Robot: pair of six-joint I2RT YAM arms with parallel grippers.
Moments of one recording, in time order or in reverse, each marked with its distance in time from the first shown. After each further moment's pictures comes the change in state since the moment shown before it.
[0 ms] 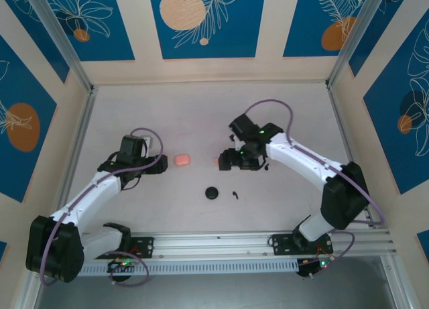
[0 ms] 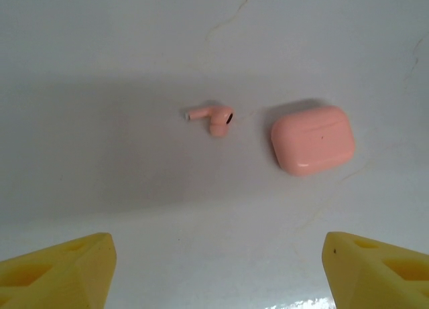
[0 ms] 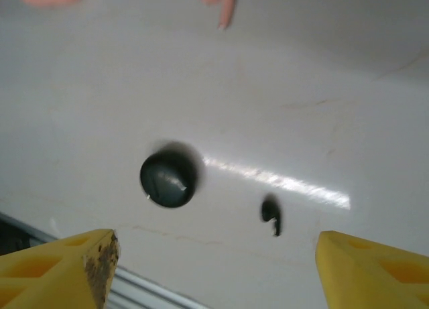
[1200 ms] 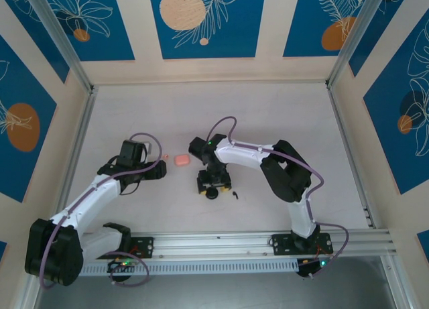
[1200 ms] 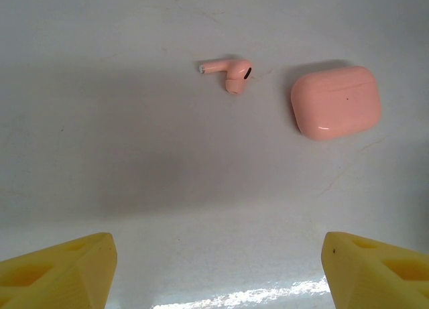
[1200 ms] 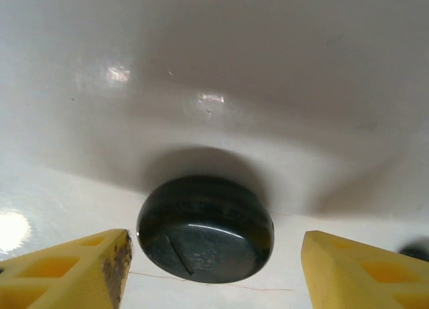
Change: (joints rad) left arm 0.000 -0.026 -0.039 -0.042 0.000 -0.031; right arm 0.204 0.459 0.220 -0.089 0.004 0.132
